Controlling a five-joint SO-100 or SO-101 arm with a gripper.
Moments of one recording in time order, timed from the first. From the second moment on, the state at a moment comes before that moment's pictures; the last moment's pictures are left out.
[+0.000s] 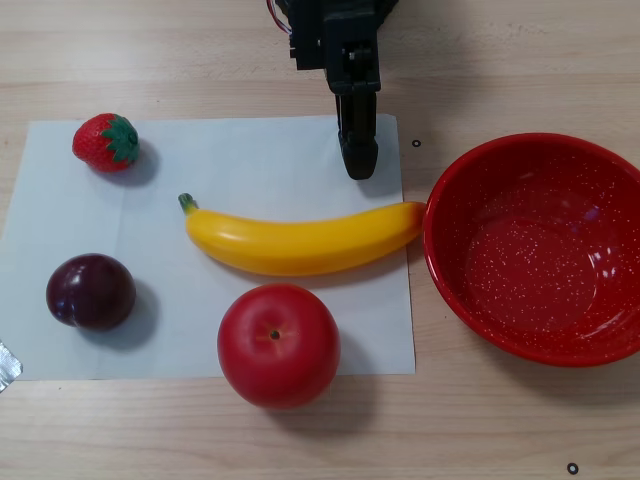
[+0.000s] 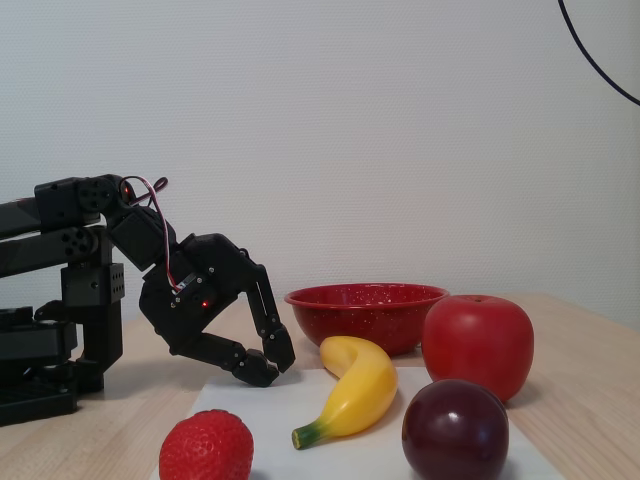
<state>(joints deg) 7.8 188.3 177.6 50.4 -6.8</state>
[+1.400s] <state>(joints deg) 3.3 165.1 149.3 67.8 -3.8</state>
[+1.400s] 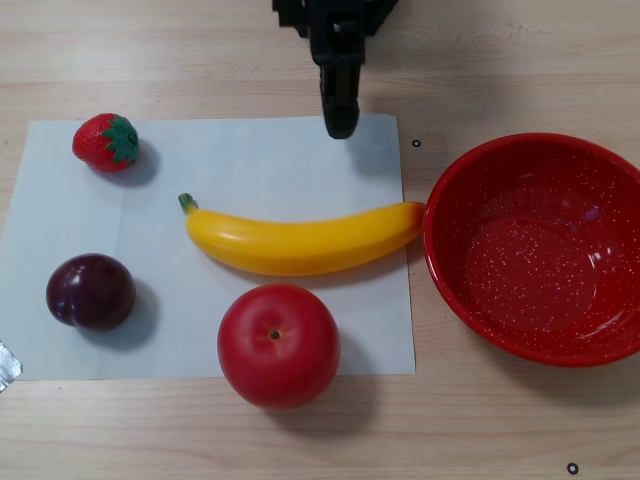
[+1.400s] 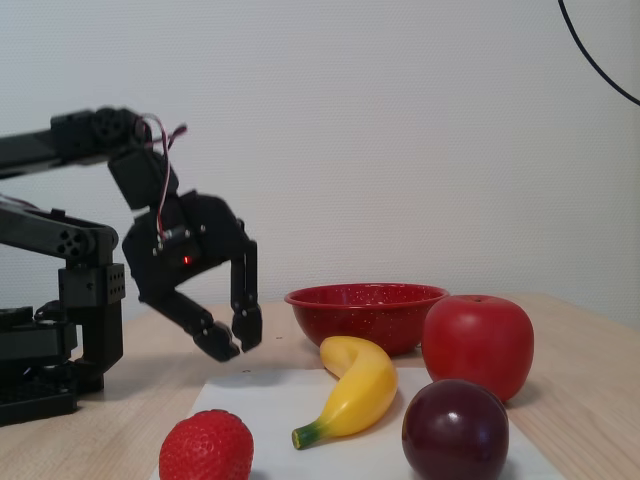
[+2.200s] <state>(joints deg) -0.7 122.2 111.7 70.9 1.4</state>
